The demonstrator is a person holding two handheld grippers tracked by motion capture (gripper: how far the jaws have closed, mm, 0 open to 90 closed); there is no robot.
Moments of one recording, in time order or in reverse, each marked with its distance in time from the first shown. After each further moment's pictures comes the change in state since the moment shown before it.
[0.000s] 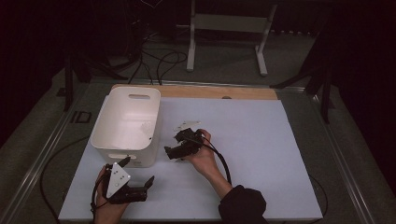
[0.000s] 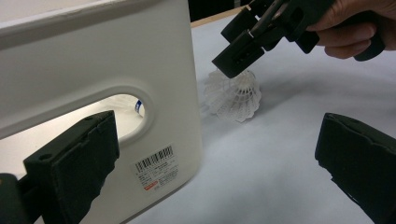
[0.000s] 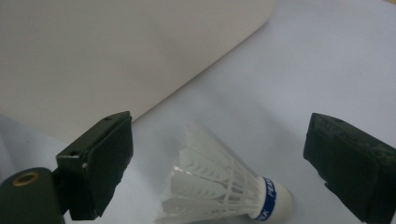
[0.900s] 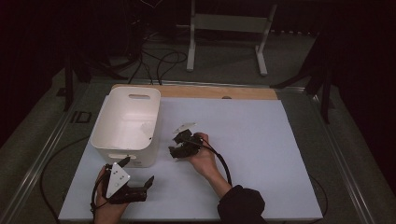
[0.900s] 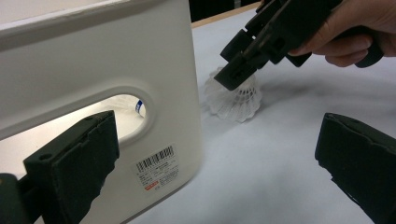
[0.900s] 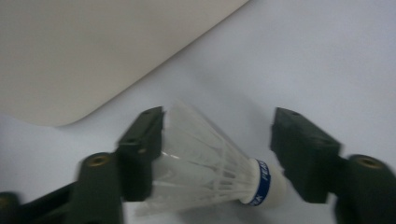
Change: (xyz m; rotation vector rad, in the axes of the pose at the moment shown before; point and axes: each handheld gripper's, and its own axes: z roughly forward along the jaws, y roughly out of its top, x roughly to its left) left arm 0.000 0.000 0.000 -0.003 0.000 0.000; right arm -0.001 -0.005 0.008 0.083 -0.049 -0.021
